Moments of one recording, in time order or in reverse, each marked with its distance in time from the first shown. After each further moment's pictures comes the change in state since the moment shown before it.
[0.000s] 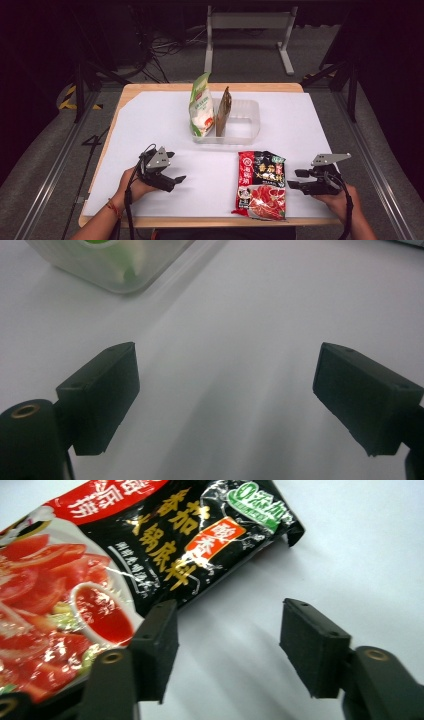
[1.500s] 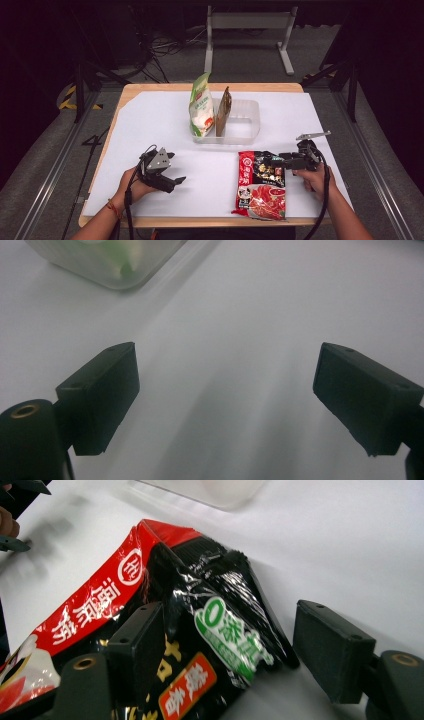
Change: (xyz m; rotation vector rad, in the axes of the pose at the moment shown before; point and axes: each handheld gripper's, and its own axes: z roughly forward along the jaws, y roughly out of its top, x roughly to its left) left arm -0.002 -0.001 0.001 0.017 0.003 0.012; right arm -0.038 0.047 0.056 -0.049 0.158 0.229
